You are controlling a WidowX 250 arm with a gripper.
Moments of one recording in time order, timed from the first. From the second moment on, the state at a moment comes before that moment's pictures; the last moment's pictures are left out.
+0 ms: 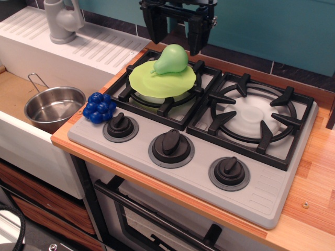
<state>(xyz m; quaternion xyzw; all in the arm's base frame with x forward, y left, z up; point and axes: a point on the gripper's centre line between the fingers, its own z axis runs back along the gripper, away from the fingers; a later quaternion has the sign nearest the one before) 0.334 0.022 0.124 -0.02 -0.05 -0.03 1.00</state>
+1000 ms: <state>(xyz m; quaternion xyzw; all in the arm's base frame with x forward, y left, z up) 0.317 0.034 0.114 0.01 -0.07 -0.07 0.99</state>
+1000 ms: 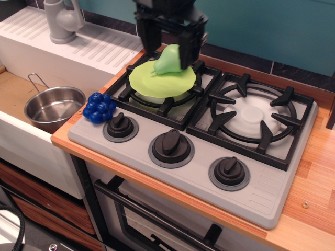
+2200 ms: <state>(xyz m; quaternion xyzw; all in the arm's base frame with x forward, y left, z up) 0.258 0.071 0.089 0.04 -0.05 0.01 1.00</state>
